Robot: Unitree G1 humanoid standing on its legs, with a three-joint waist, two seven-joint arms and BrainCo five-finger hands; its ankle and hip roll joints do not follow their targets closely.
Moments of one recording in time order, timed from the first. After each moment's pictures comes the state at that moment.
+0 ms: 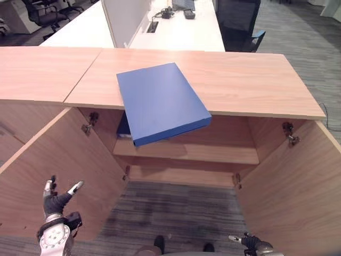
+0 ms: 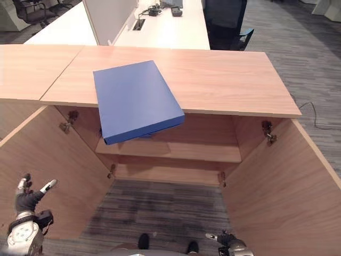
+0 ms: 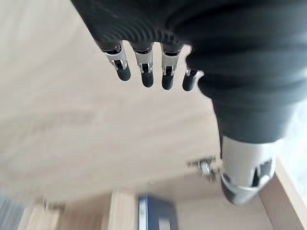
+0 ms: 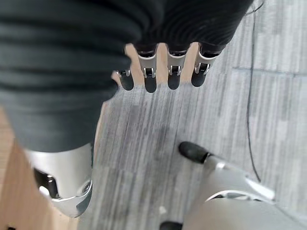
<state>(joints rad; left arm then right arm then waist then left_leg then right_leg) 0.32 0.37 0.35 0.13 -0.16 -0.08 0.31 -0.04 -0.28 0.15 1.22 0.14 0.08 -0.02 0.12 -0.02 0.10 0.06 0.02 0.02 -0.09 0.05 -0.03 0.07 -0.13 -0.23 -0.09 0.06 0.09</state>
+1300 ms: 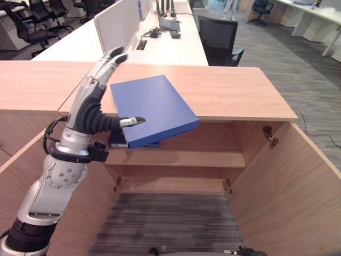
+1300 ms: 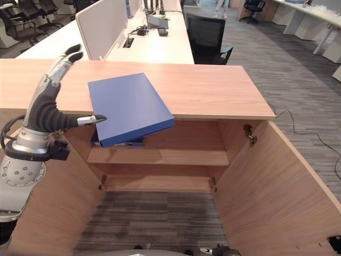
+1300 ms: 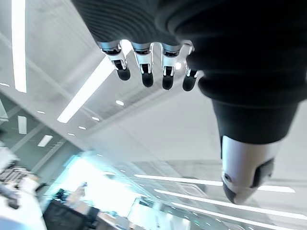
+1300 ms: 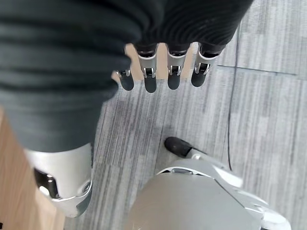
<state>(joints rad) -0.17 0.81 0.02 -0.50 0.16 -0.20 0.16 -0.04 -0.24 0.24 1.31 0.12 0.08 0.00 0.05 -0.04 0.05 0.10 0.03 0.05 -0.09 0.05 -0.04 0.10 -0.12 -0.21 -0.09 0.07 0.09</state>
